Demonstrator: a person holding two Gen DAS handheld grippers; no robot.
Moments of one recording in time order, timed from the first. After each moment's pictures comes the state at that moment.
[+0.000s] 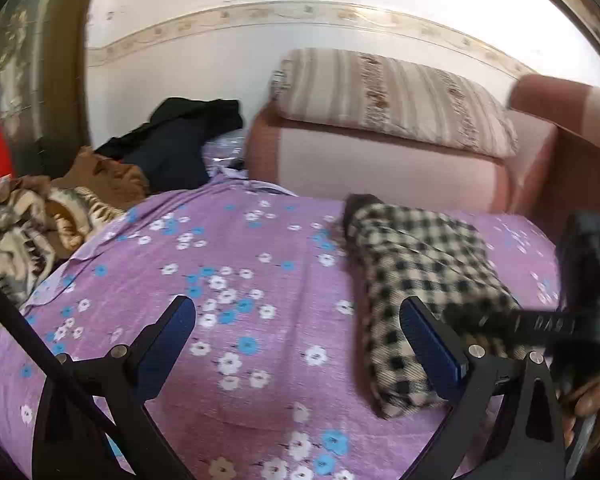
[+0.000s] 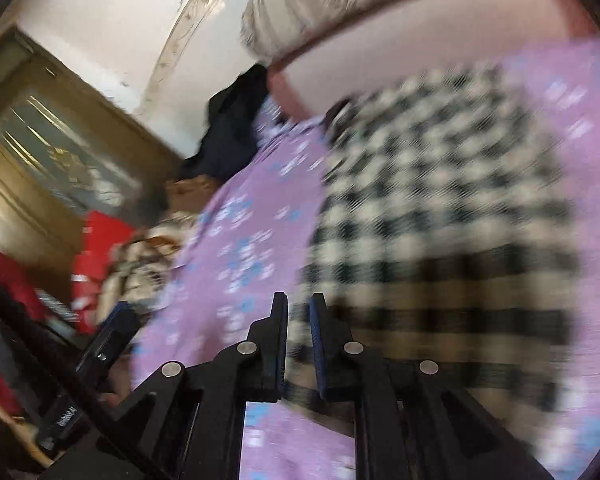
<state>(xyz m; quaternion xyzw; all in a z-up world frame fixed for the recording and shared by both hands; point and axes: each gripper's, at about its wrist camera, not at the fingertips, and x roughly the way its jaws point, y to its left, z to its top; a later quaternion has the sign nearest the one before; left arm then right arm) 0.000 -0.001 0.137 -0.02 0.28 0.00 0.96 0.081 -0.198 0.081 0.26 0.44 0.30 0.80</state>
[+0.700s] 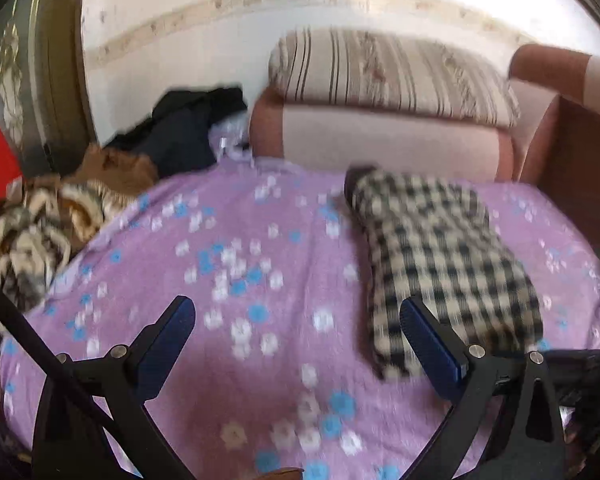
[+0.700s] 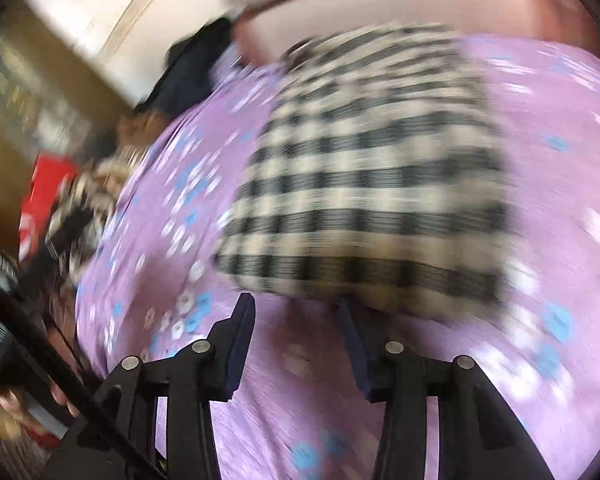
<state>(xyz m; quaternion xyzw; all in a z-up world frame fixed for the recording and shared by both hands) -0.022 -0.022 0.130 0.02 0.34 0.02 0.94 -0.009 -0.214 0.080 0.16 0.50 0.18 0.84</state>
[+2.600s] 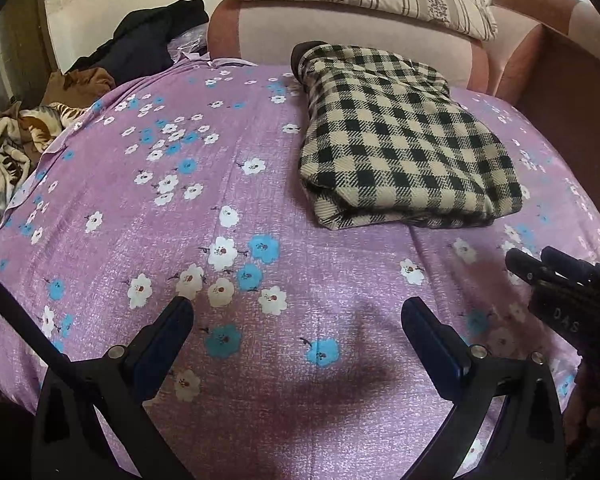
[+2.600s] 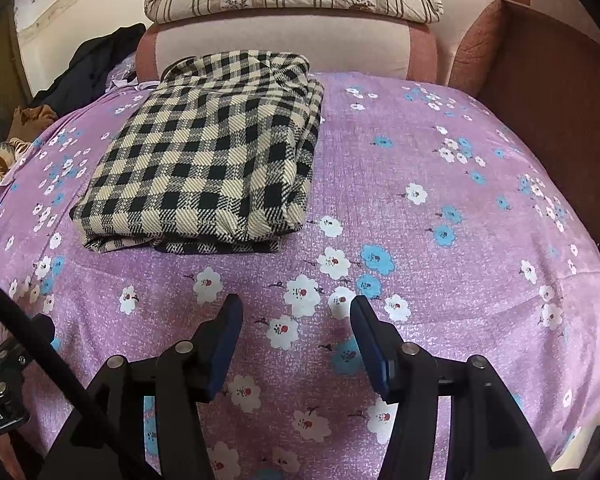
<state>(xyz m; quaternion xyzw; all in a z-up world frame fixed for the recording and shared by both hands) -0.071 -0.065 0.055 0.02 0.46 -0.03 0.89 -0.069 -0.236 0.072 -0.01 0.46 -0.04 0.89</state>
